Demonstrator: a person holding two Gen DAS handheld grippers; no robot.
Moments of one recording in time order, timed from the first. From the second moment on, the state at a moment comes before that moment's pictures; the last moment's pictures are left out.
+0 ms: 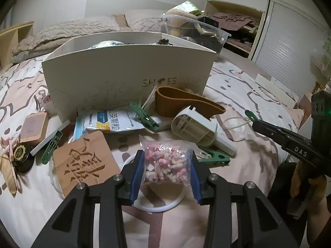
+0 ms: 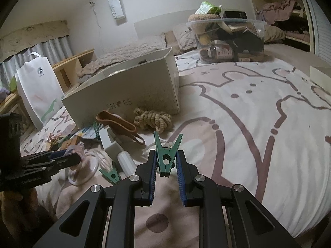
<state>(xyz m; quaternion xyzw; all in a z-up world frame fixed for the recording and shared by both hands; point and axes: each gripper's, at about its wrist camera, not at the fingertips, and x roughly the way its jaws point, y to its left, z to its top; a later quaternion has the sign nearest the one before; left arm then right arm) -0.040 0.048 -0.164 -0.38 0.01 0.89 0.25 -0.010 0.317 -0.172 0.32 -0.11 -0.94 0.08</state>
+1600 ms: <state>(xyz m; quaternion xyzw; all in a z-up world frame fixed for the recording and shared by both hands) -0.139 0.051 -0.010 -0.23 -0.02 0.95 0.22 -0.120 0.285 -0.022 0.19 -0.06 -0.96 0.19</state>
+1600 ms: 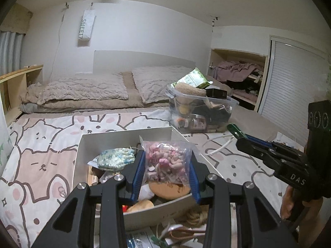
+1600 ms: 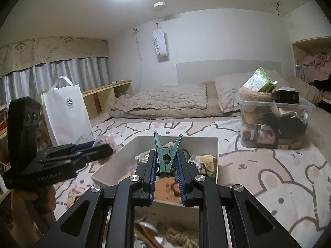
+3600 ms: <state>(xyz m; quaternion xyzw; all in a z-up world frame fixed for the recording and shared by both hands) -0.230 -0.013 -0.067 -0.32 -0.04 0.94 0.14 -0.311 0.220 -0.074 0.44 -0.01 -0.88 0.17</state>
